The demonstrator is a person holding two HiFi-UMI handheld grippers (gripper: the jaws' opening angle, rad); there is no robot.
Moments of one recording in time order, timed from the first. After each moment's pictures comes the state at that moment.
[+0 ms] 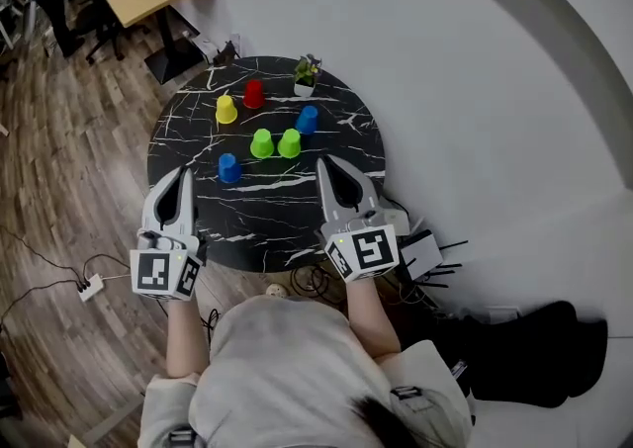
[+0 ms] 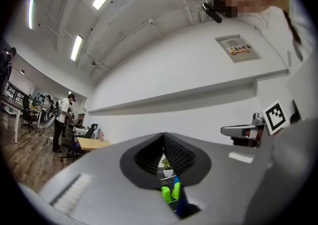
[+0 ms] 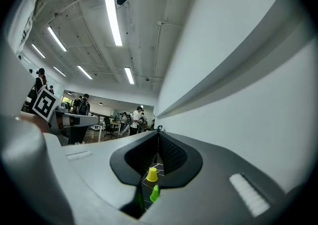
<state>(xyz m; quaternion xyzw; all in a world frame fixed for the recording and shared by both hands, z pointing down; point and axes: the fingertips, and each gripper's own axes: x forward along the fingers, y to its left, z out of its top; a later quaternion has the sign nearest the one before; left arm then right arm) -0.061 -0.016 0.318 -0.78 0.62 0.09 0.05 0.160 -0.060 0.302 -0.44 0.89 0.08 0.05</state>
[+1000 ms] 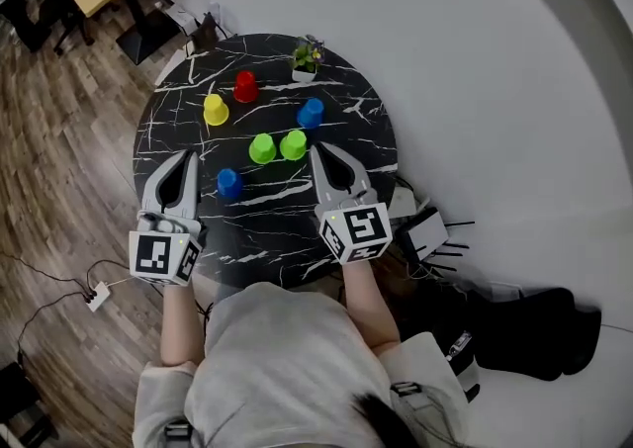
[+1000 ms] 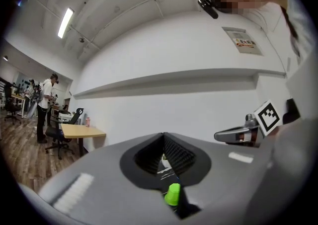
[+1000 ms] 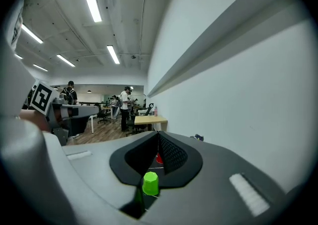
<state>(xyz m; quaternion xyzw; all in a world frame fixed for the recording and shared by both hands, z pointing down) -0.086 -0.164 0.369 -0.83 0.56 0.03 0.00 0.121 -0.190 0.389 -0.49 0.87 -0.03 -0.05</state>
